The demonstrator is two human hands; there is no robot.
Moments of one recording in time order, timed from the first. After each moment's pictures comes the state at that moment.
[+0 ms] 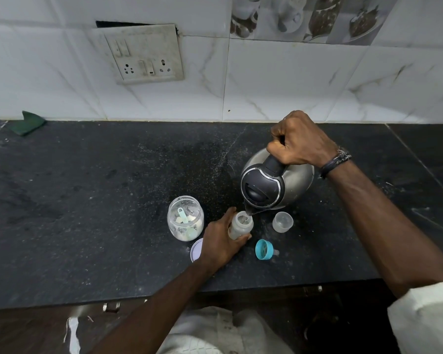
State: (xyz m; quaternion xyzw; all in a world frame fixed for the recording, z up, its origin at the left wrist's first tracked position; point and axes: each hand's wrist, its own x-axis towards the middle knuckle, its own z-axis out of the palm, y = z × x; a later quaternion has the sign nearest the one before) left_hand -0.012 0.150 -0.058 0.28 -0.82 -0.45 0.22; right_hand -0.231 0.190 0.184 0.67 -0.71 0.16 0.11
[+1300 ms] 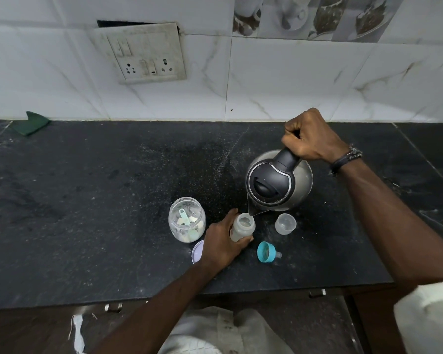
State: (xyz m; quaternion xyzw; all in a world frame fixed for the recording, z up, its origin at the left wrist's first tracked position) left_hand -0.010 0.152 -0.049 0.29 -0.81 -0.46 0.21; right_hand -0.254 0.194 0.179 0.64 -0.73 0.24 0.05
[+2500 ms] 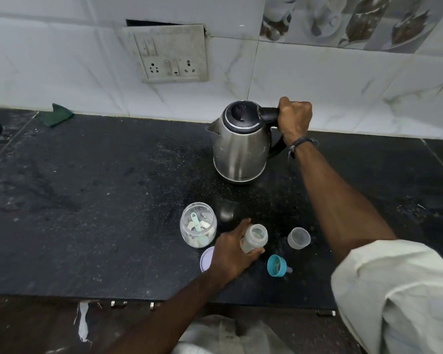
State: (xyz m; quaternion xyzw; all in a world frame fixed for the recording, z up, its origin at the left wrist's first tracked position) left_hand -0.008 0.158 -0.039 0.31 -0.80 -0.46 0.23; right_hand -0.261 0.066 0.151 0.22 -0.79 0.57 -0.03
